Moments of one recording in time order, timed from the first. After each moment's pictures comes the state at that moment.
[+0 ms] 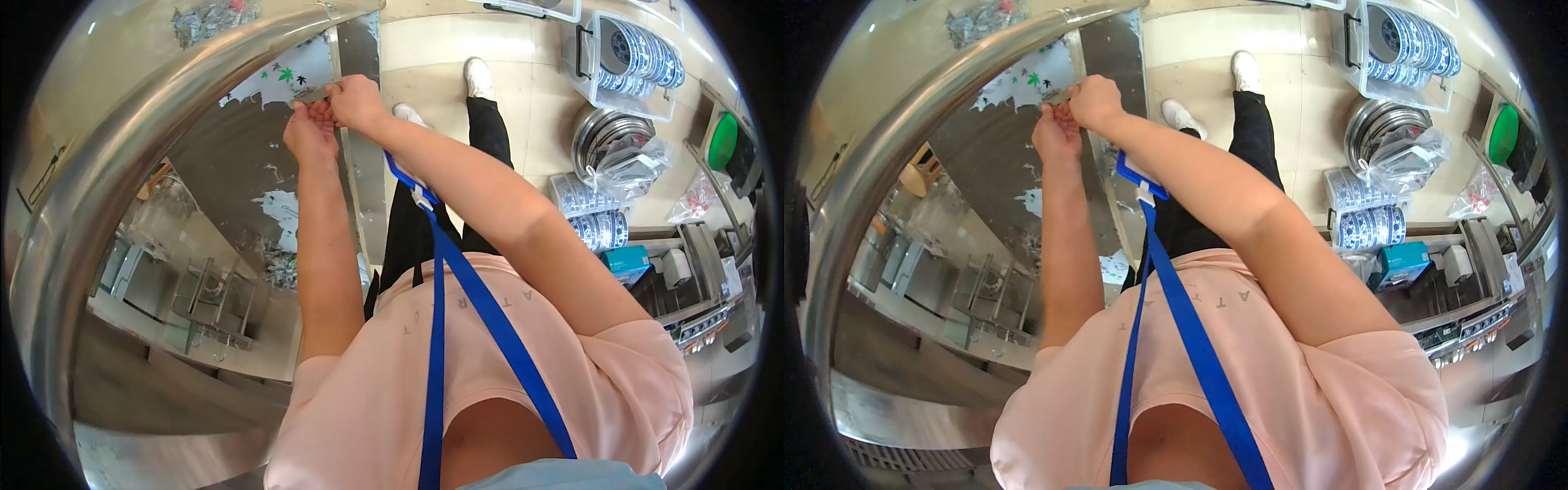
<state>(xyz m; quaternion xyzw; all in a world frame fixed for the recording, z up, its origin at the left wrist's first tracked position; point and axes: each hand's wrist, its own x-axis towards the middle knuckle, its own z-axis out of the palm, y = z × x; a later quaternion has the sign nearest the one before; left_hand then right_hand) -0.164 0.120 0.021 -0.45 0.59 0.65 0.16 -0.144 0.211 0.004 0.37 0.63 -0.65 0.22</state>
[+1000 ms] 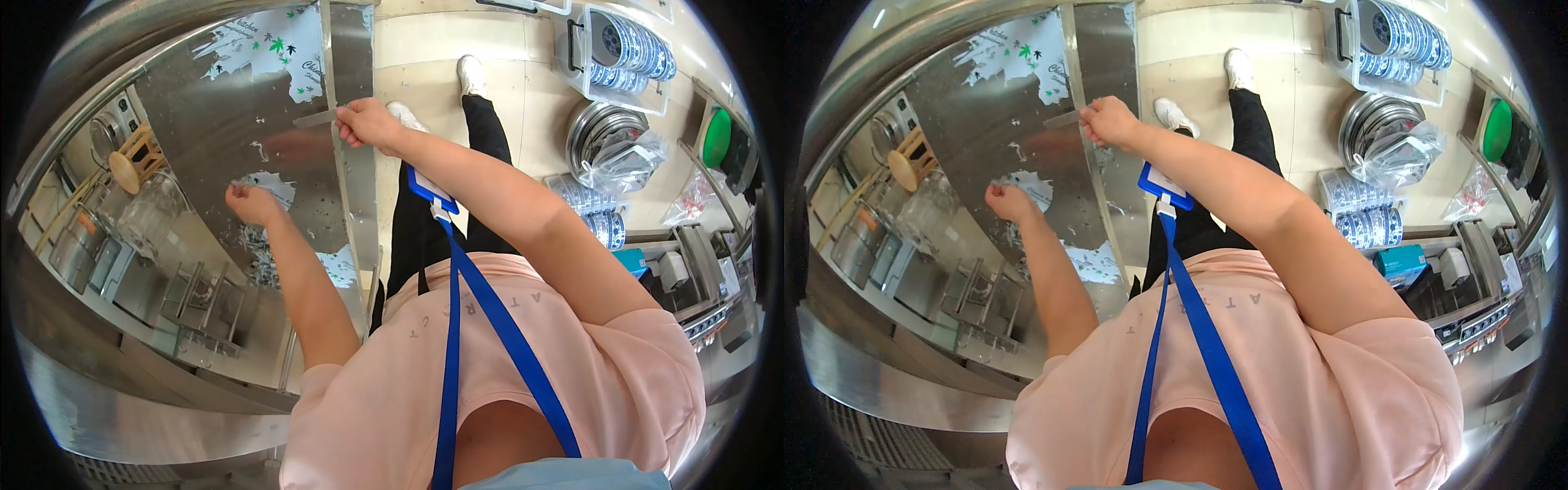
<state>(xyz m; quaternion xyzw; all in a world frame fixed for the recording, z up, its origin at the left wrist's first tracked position) -0.101 -0.061 0.054 -0.19 0.97 0.04 -0.12 -0.060 0.203 0.022 0.35 0.37 -0.79 0.33</state>
